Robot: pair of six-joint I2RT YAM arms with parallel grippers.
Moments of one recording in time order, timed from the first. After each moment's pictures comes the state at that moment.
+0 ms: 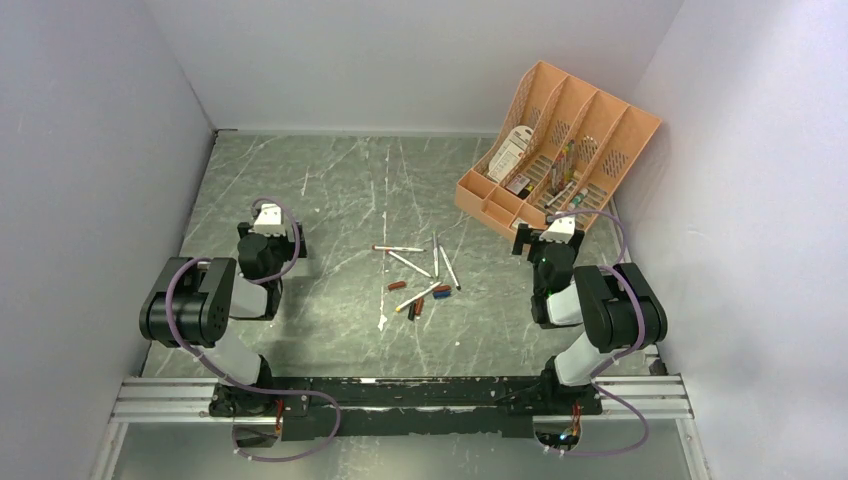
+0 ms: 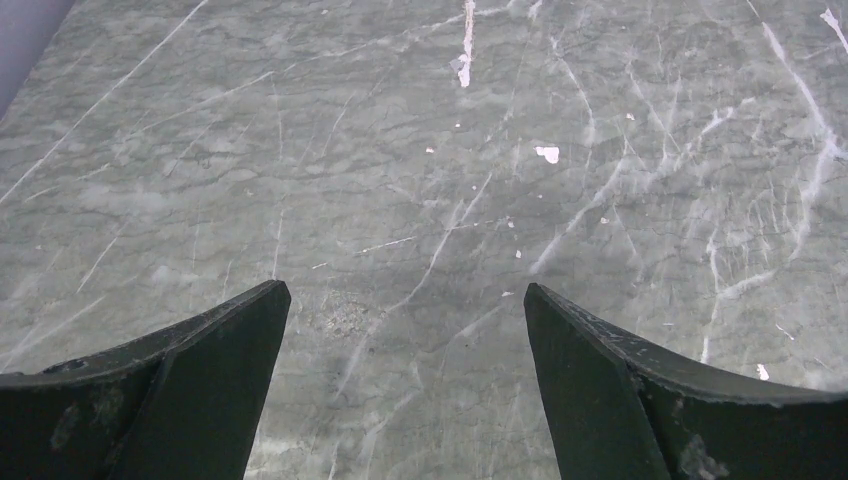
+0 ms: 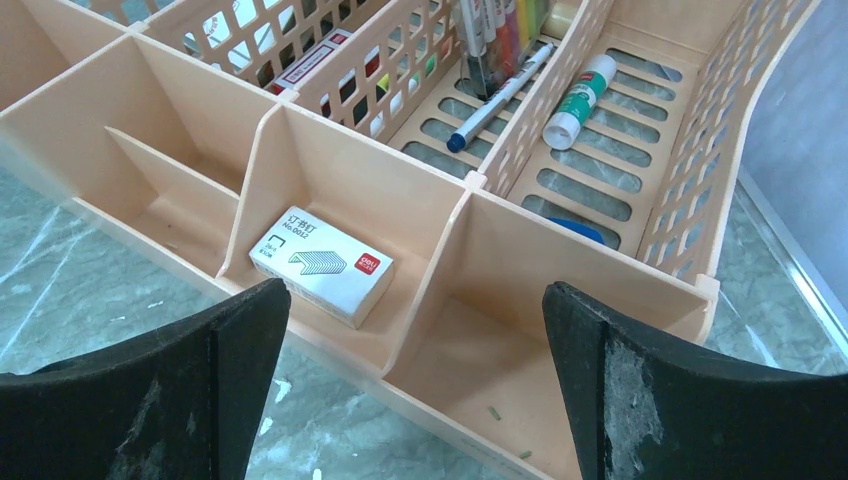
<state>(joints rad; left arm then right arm) -0.03 1.62 0.28 1.13 -0.07 0.04 0.09 1.61 0.23 1.24 0.28 -0.03</state>
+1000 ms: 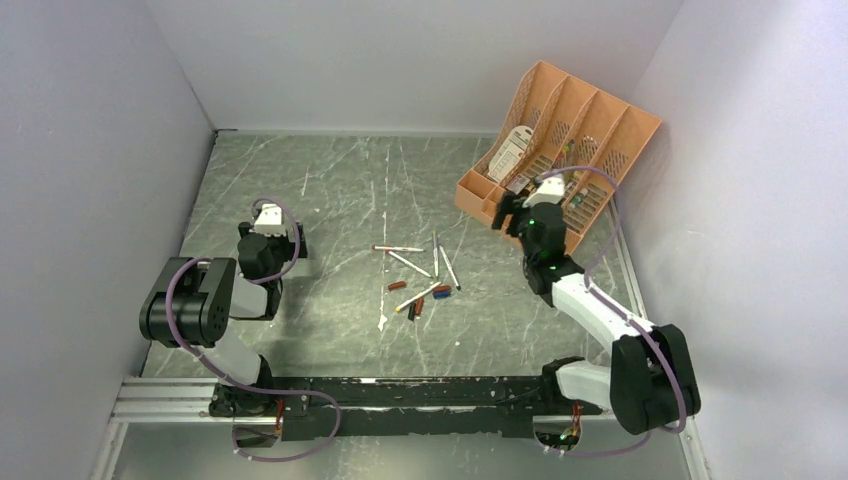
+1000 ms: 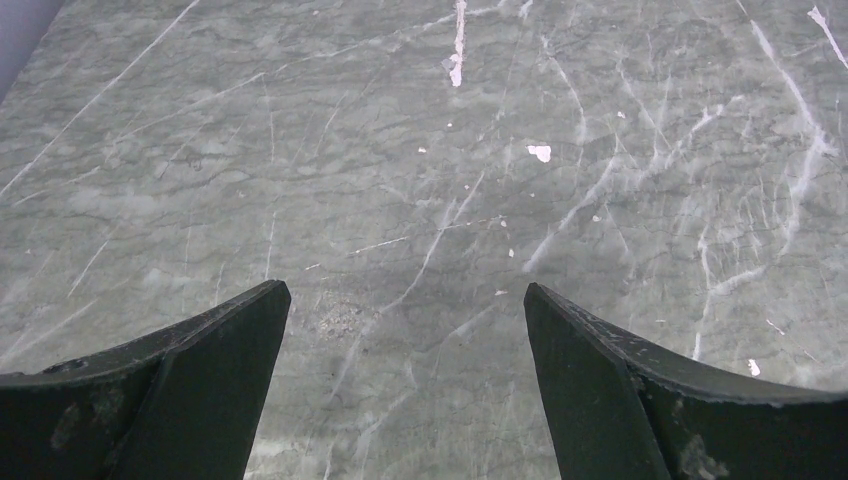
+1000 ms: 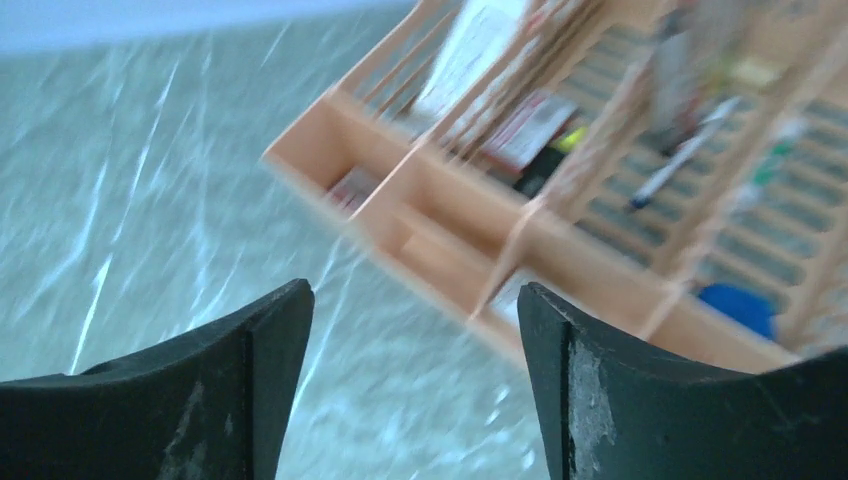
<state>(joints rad) -0.03 1.62 0.28 1.13 -0.06 0.04 0.23 1.20 0.57 0.45 0.25 0.19</state>
